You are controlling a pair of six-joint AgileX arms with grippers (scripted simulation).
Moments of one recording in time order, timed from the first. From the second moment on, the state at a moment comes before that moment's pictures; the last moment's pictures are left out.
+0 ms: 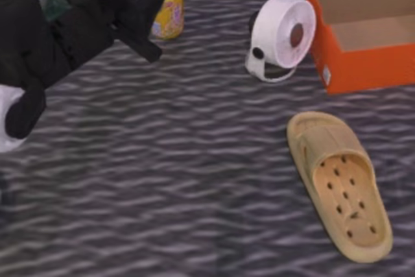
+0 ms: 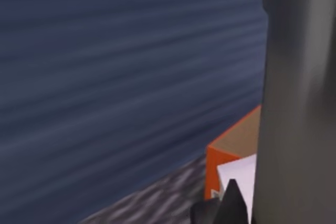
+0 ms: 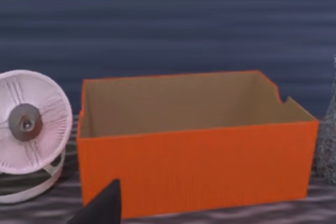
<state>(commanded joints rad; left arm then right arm) -0.29 1.64 0.78 0.86 0.51 0.02 0.00 0.00 0.00 0.00 0.00 0.00</state>
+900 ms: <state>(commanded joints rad) -0.63 1.59 0.73 0.90 0.16 0.02 0.00 0.00 0.00 0.00 0.00 0.00</state>
